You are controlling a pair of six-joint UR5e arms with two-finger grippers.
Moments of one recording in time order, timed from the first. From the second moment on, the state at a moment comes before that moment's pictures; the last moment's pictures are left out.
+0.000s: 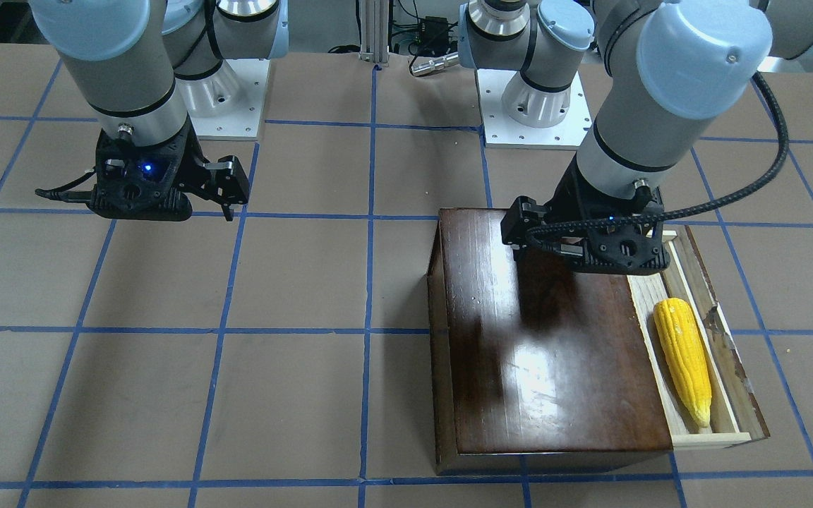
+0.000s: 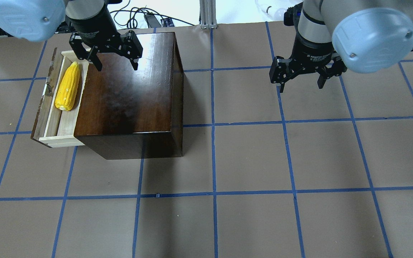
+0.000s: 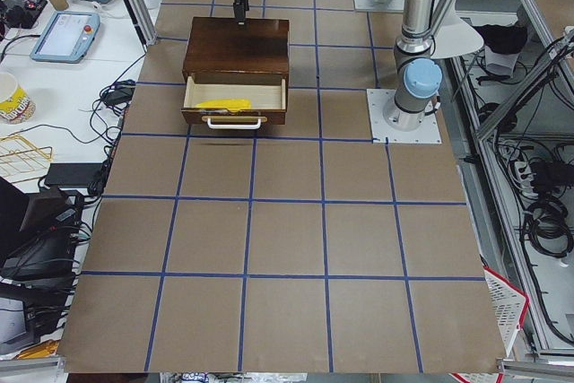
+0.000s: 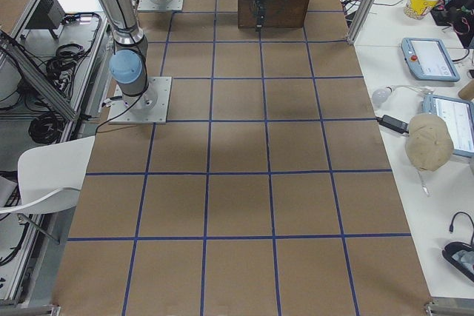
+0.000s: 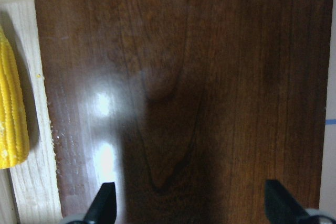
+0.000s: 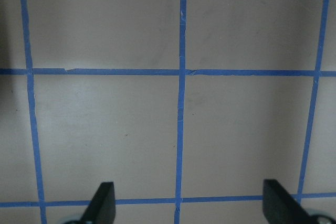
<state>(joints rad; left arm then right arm) -1.60 -1.78 -1.40 -1.57 1.57 0.00 1.65 -1.48 1.58 -1.62 -1.64 0.06</state>
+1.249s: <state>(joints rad) -1.59 -1.67 -1.51 -1.57 1.57 0.00 1.65 -1.48 1.58 -1.63 -1.64 0.06</state>
